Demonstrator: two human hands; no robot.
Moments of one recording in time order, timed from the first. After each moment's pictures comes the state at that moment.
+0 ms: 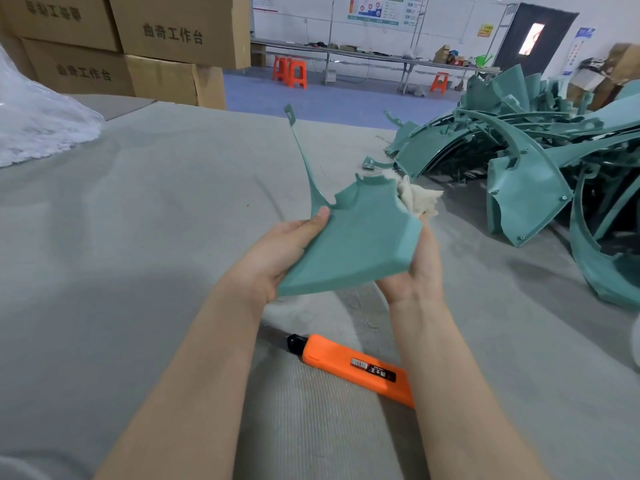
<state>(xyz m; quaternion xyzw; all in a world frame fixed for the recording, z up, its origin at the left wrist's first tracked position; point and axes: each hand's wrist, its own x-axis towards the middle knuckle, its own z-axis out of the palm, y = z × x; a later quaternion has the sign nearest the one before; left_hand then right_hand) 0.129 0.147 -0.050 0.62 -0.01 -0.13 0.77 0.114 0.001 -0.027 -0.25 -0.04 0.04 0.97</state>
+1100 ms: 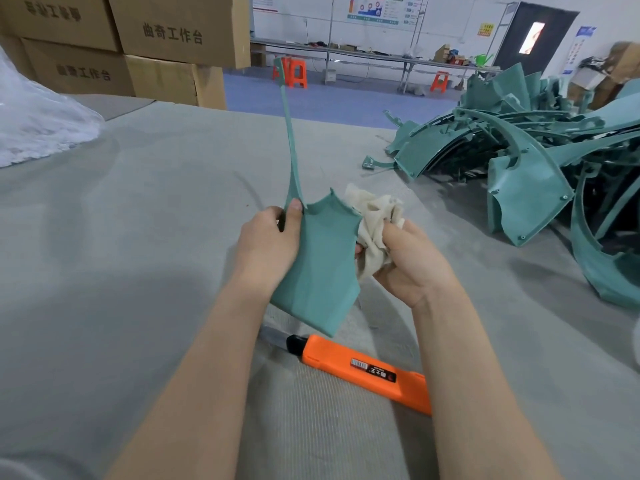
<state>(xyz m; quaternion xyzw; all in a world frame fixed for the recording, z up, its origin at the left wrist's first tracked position) 0.139 0.152 -0.056 0.87 0.05 0.17 0.46 0.112 -0.007 -0.027 -0.55 -0.05 0.07 0.83</state>
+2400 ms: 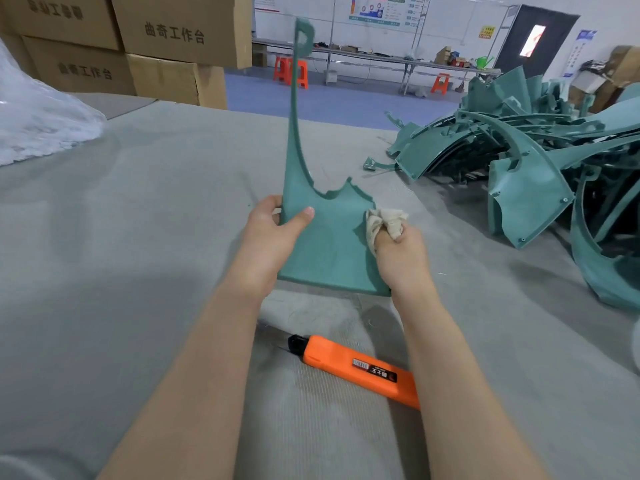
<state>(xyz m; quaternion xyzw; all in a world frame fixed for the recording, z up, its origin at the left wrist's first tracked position) 0.136 0.149 -0.052 0.67 0.02 0.10 0.74 0.137 -0.010 -0.058 -0.79 0.07 -0.15 0.59</state>
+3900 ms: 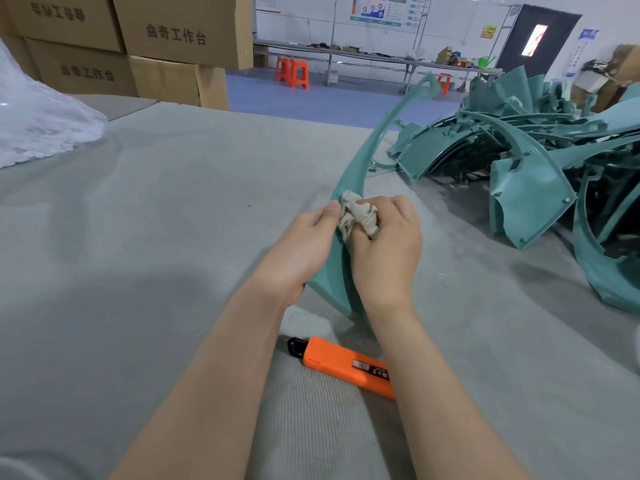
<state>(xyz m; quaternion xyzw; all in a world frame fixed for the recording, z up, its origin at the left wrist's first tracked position) 0.112 0.121 -0.028 0.72 -0.03 -0.03 0.69 0.110 0.024 -0.040 -0.83 -0.03 -0.38 0.41</state>
